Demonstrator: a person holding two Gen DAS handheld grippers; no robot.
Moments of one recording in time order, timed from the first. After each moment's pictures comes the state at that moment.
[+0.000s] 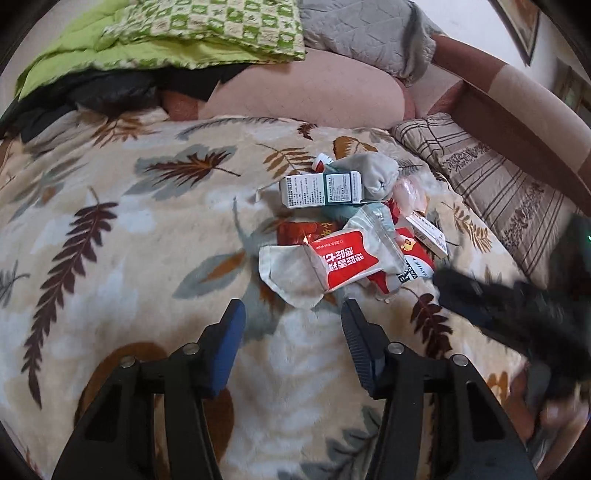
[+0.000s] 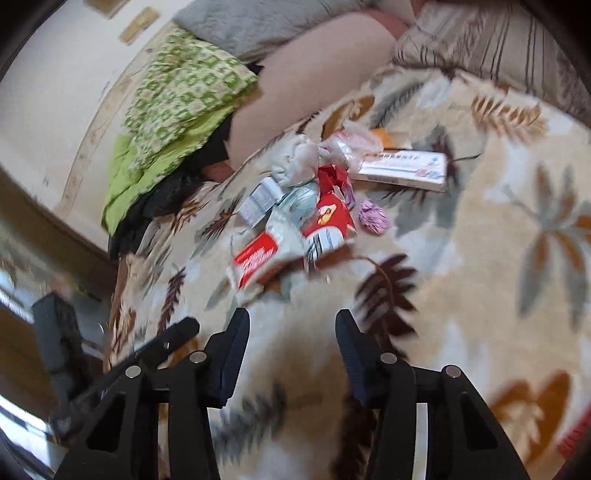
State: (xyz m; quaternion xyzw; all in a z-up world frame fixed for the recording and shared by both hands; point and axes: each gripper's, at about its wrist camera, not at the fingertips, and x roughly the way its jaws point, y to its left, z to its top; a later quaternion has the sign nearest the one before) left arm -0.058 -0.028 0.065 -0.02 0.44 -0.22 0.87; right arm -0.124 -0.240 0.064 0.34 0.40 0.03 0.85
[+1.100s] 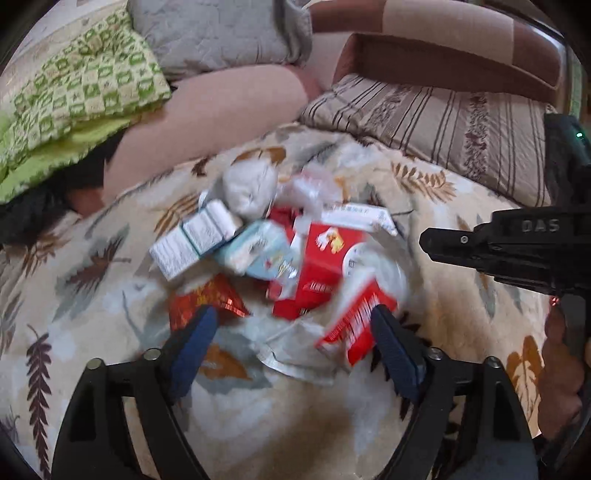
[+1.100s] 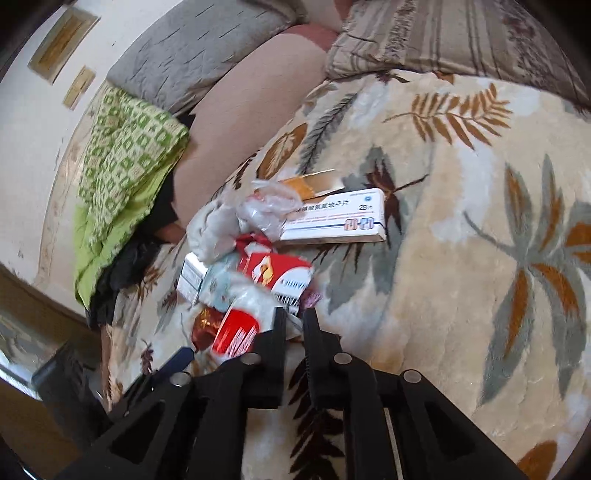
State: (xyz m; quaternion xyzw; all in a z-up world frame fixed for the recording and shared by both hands) left arm -0.058 -0.142 0.059 0.15 0.35 -0.33 0.86; right arm -0.115 -0.314 0.044 0.40 0.35 -0.06 0.84
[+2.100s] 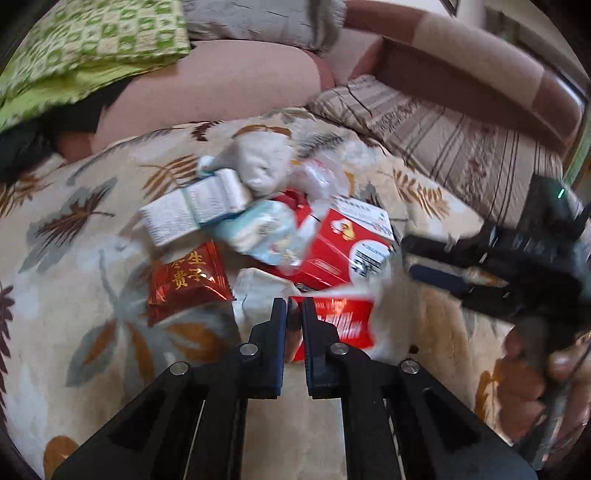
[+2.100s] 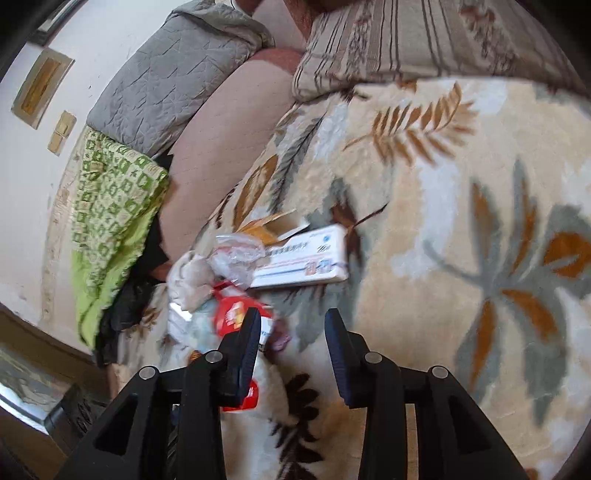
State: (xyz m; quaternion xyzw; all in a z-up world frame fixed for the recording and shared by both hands) left arm -0.032 -0.117 0.049 0.05 0.42 -0.34 0.84; right arm -0.112 -0.345 0.031 0.45 0.33 -0.06 0.83
